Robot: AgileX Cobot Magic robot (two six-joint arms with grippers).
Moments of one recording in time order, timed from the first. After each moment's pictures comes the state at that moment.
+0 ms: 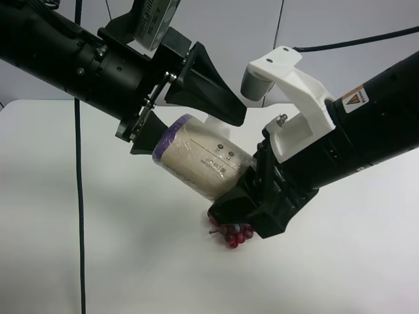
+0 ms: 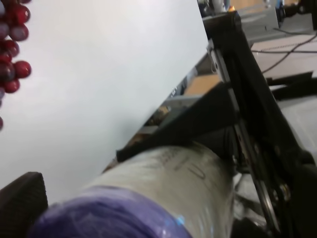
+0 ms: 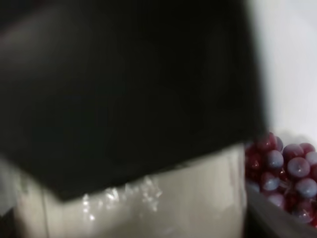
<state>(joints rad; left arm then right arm) -0.52 1.50 -1.04 -1.13 0.89 0.45 0.75 1.21 -0.80 0.59 0.64 -0.63</state>
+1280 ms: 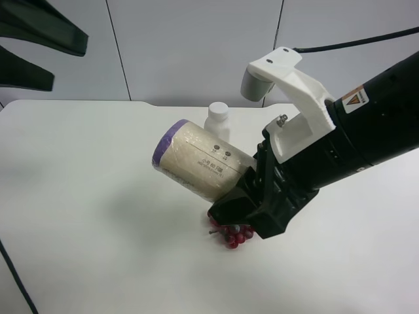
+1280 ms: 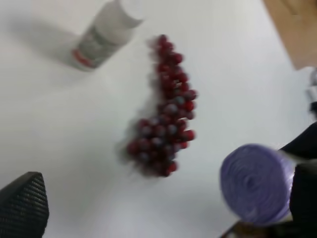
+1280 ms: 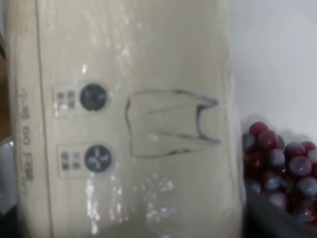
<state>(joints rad) -0.01 1.10 -1.04 -0.82 1.05 0.46 0.75 1.21 -0.80 0.59 0.64 -0.63</state>
